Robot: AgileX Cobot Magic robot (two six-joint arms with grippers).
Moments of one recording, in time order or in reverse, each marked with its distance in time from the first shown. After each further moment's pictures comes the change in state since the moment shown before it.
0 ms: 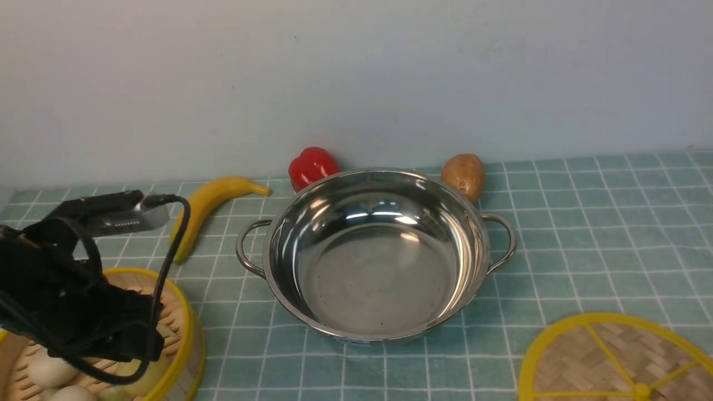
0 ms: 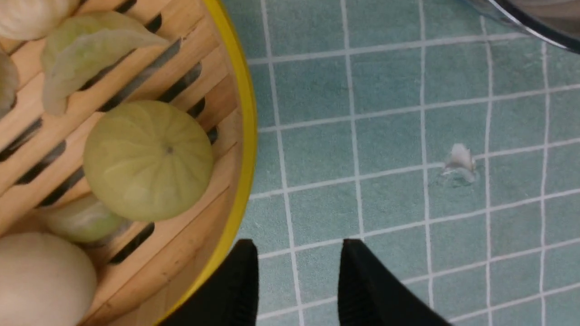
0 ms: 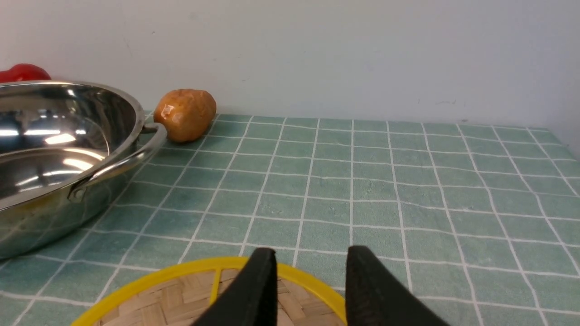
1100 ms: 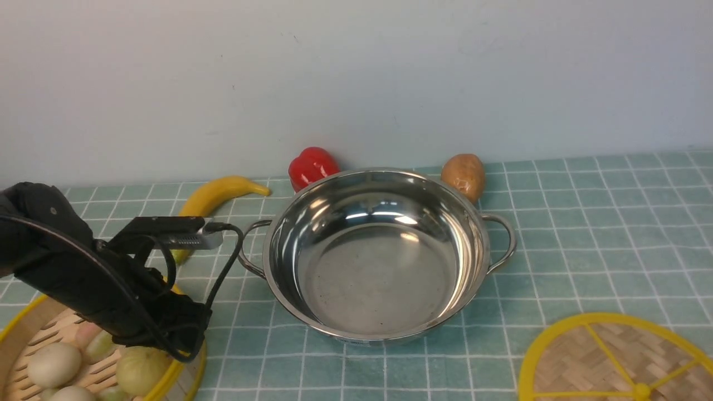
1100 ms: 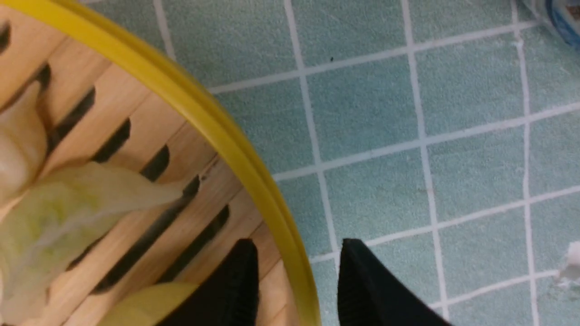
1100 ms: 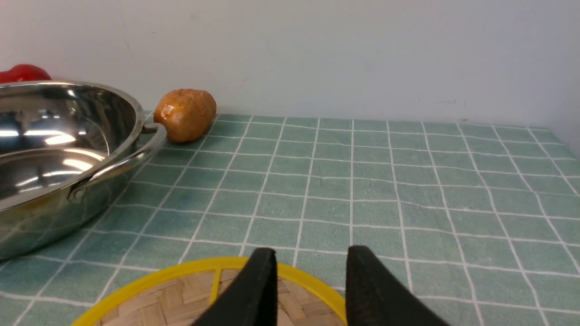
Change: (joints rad) right arm 0.000 0.000 0.000 0.002 0.000 0.000; left arm -0.068 0.273 -0.001 -0.021 -0.287 0.118
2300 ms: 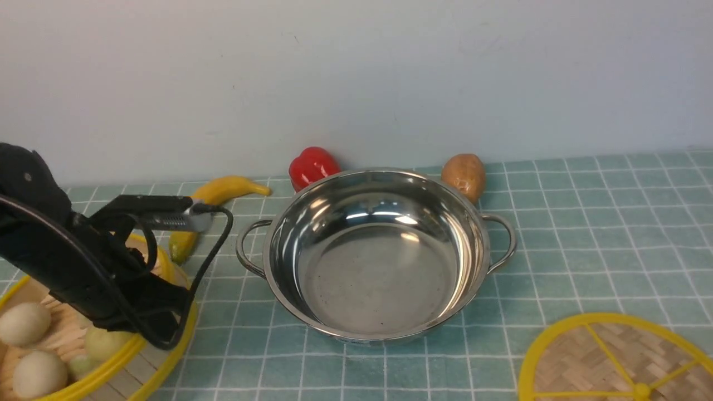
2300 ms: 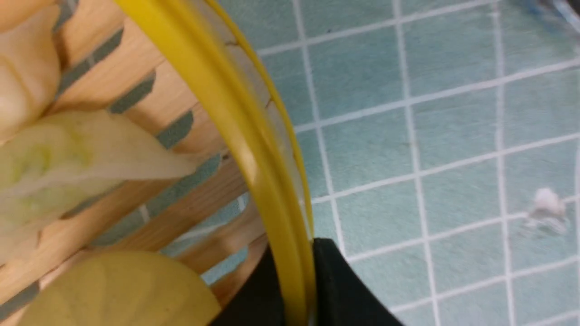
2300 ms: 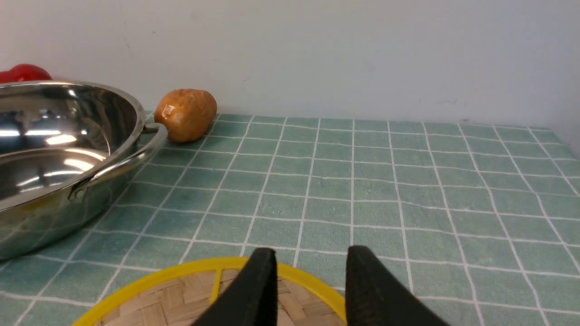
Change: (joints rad) right arm 0.000 0.000 0.000 0.001 0.000 0.000; left arm -0.011 -0.102 -0.127 0.143 0.222 -0.098
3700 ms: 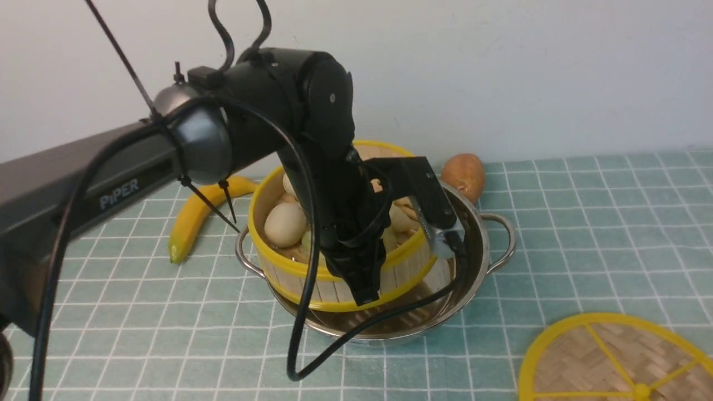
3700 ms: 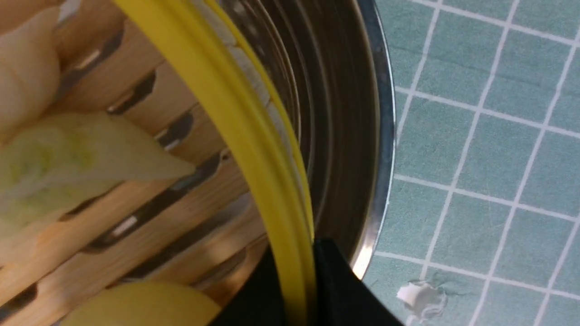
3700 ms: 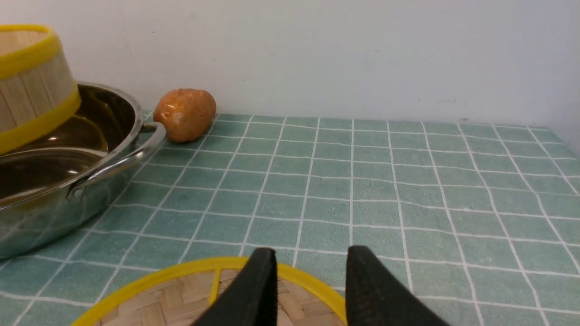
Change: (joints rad) right arm 0.000 0.000 0.000 0.000 0.000 0.000; left arm -0.585 0.387 -0.590 0.092 0.211 0.452
